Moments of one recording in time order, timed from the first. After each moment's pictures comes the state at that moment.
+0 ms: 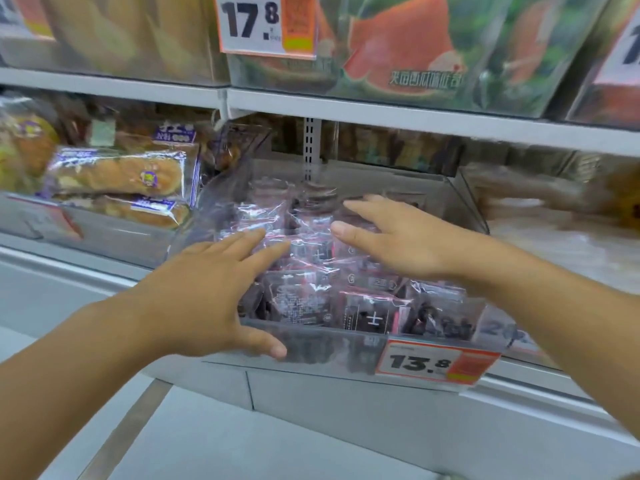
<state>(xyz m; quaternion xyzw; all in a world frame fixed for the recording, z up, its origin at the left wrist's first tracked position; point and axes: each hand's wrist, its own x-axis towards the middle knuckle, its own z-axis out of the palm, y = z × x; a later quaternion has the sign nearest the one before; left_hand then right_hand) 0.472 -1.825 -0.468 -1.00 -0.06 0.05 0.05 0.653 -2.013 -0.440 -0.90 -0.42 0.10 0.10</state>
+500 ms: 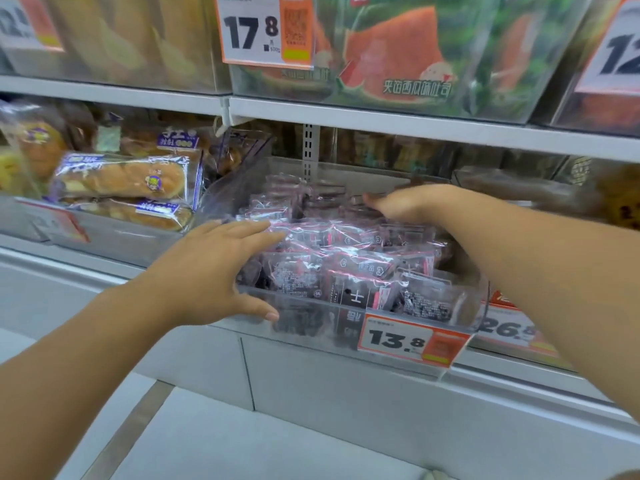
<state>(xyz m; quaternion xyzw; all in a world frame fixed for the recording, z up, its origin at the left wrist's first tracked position) 0.487 -1.806 -0.469 -1.00 -0.05 -0.04 0.01 0.705 -1.997 -0.423 -0.93 -0.30 0.20 0.10</state>
